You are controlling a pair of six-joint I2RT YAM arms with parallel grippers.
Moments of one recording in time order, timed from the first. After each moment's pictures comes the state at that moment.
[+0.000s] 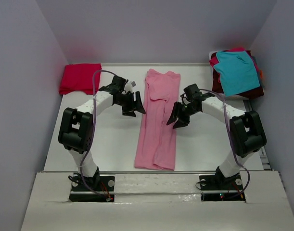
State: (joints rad) left arm -0.33 1.78 1.29 -0.57 0.54 -0.44; right arm 0.34 1.70 1.17 -0.66 -0.55 0.68
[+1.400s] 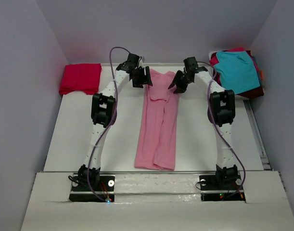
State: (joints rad) left arm -0.34 2.56 2.40 -0.74 0.33 -0.42; right arm 0.21 2.39 2.08 -0.71 -0.33 0.72
